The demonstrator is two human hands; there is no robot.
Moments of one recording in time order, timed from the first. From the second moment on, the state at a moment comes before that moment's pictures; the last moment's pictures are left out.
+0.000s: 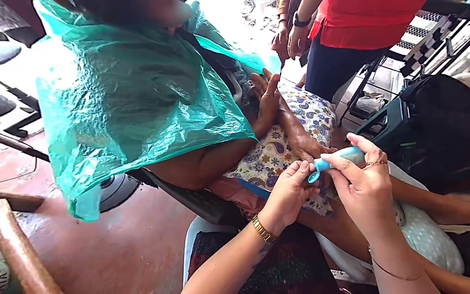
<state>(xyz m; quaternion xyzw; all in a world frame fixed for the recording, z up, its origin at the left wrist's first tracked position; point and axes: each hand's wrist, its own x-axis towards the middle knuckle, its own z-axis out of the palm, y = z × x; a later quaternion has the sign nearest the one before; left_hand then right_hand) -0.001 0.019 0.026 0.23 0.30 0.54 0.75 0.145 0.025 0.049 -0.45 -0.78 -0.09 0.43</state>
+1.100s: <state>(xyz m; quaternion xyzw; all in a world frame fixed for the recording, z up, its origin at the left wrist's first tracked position) 0.010 0.018 0.021 0.23 0.37 0.59 0.68 0.189 0.026 0.024 -0.47 -0.72 0.01 0.50</state>
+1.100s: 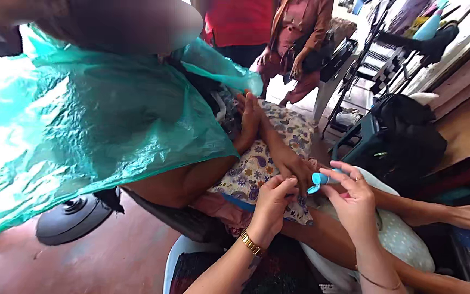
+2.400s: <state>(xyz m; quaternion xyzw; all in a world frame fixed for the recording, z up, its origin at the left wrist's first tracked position) -0.006 0.017 0.024 0.28 0.36 0.60 0.66 0.137 0.025 0.040 -0.43 -0.78 -0.13 0.44</state>
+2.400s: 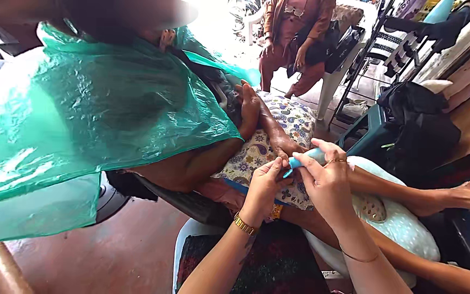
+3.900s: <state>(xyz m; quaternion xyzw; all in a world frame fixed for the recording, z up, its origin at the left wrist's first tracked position) 0.036 0.014 0.014 0.48 0.45 0.54 0.53 0.189 0.021 0.010 -0.44 -0.76 -0.15 0.46</state>
